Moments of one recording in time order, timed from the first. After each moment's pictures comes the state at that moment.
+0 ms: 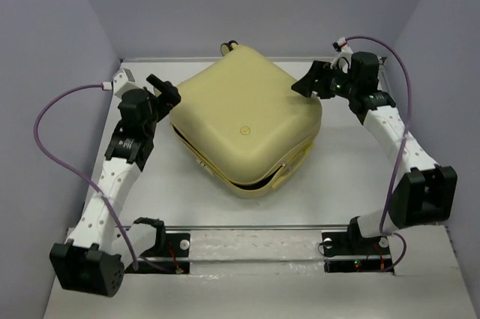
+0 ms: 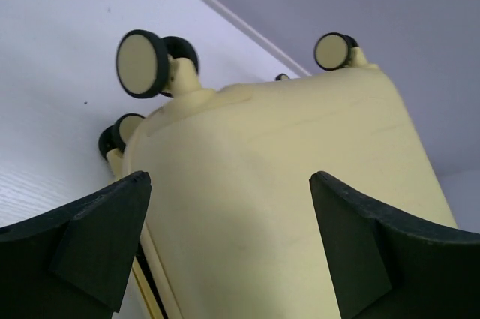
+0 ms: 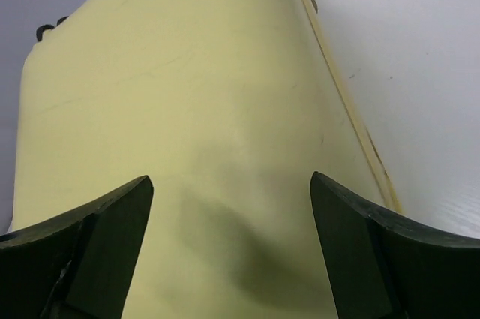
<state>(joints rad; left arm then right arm) -0.29 0.95 0.95 -0.24 -0.32 -0.73 0.13 1.56 1.37 -0.22 -0.57 0.35</state>
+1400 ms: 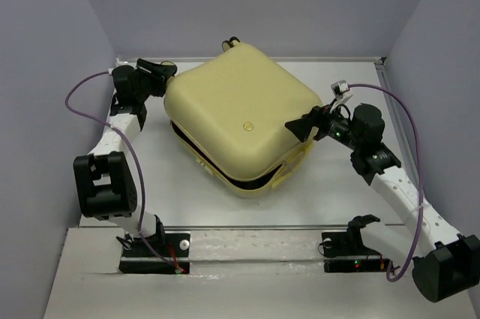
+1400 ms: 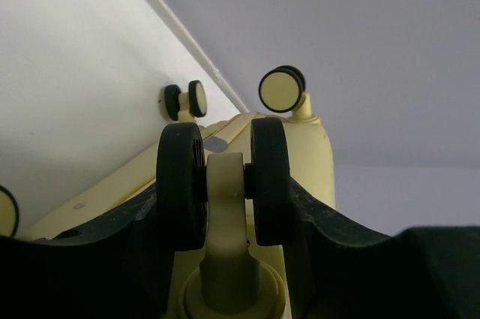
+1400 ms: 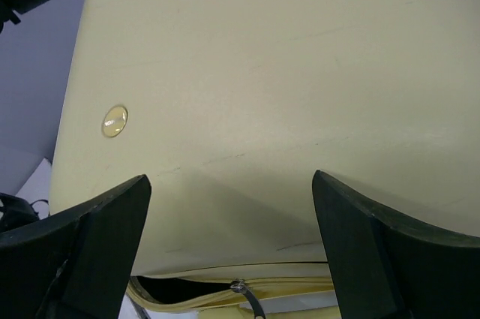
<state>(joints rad) 0.10 1.56 1.03 0.29 0.35 -1.15 0.29 0.98 0.77 0.05 -0.50 0.40</state>
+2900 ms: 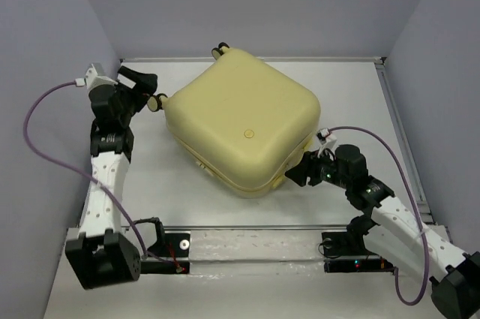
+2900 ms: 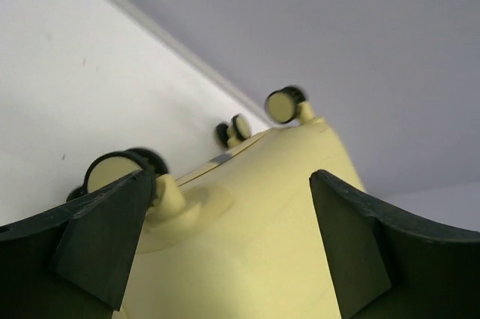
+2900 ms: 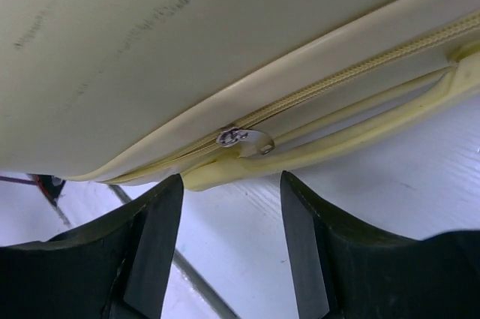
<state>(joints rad) 0.13 1.10 0.95 -0.05 0.14 -0.80 0.52 0.72 0.42 -0.16 -0.35 0.47</state>
